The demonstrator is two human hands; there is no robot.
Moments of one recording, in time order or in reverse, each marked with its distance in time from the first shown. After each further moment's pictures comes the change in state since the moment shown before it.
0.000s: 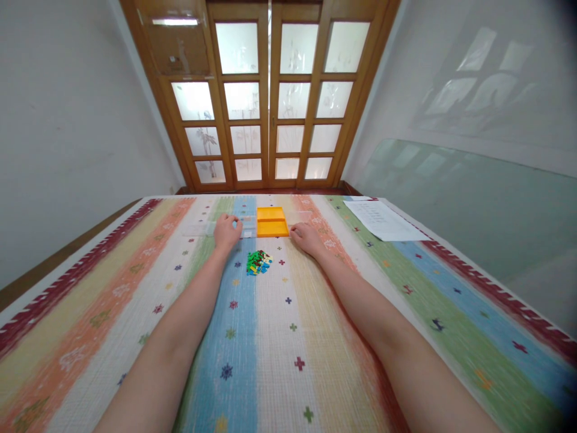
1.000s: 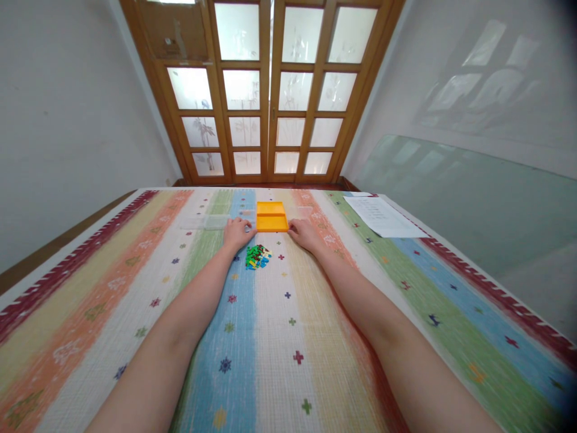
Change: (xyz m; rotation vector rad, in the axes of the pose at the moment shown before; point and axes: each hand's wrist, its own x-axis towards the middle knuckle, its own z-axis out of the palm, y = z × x) left_hand -0.021 0.009 0.030 0.027 -0.215 0.139; right_hand 0.003 0.004 0.011 0.012 -0.058 -0.037
